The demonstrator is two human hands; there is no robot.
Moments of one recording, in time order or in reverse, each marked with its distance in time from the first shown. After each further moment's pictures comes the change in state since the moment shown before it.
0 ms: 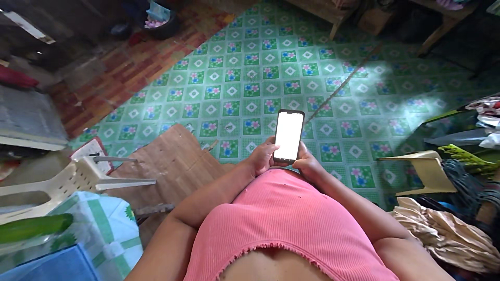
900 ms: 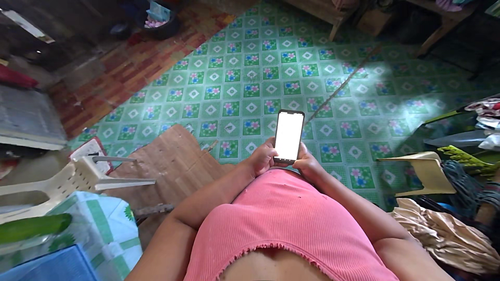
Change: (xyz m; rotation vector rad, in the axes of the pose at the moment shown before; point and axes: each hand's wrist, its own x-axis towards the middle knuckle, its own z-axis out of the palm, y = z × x) left_hand -0.001 0.001 0.000 0.011 -0.027 0.010; right_hand 0.001 -0.002 0.001 -0.003 0.020 0.009
